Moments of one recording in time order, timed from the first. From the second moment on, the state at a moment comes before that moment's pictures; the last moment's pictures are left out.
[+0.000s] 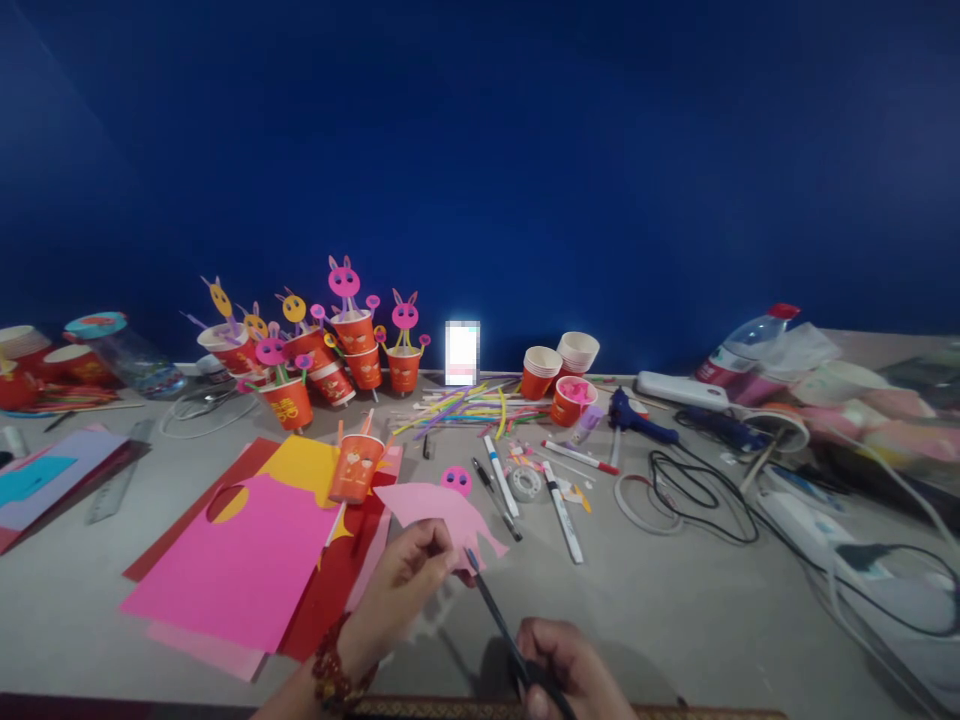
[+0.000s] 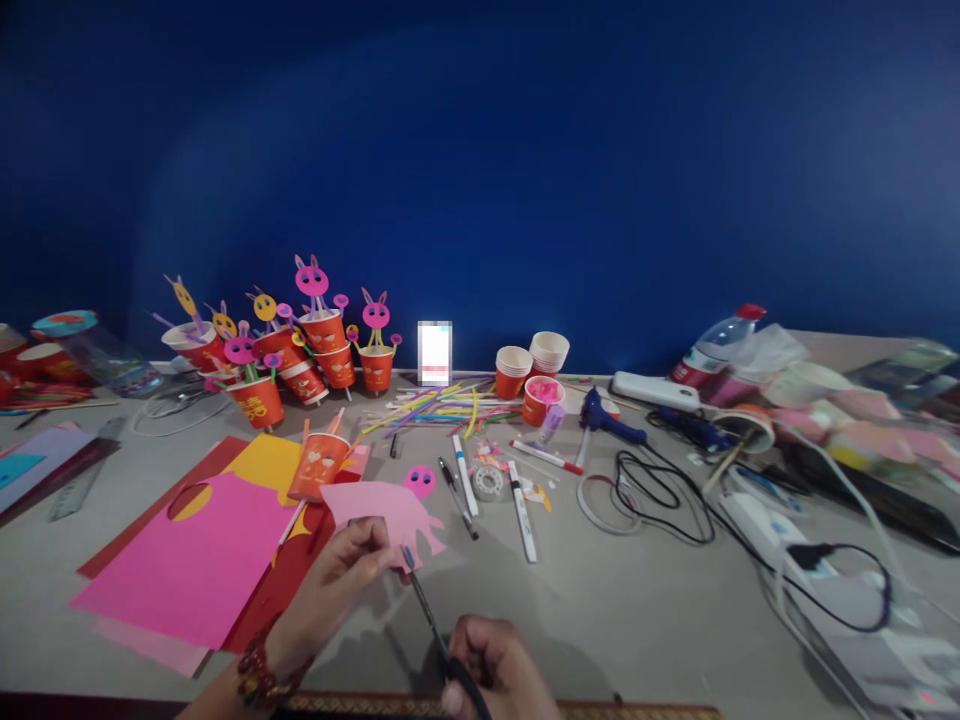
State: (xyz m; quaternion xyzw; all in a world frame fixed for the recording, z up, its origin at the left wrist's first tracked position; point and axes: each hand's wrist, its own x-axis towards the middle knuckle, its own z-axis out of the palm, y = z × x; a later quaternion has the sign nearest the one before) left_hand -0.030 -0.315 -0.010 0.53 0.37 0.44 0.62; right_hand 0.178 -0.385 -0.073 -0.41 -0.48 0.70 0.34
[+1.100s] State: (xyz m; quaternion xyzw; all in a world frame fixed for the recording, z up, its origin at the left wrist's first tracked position) left_hand -0.023 -0.327 -0.012 0.55 0.36 0.47 0.59; right_hand 0.173 -0.392 -0.087 -0.39 -0.51 0.66 0.39
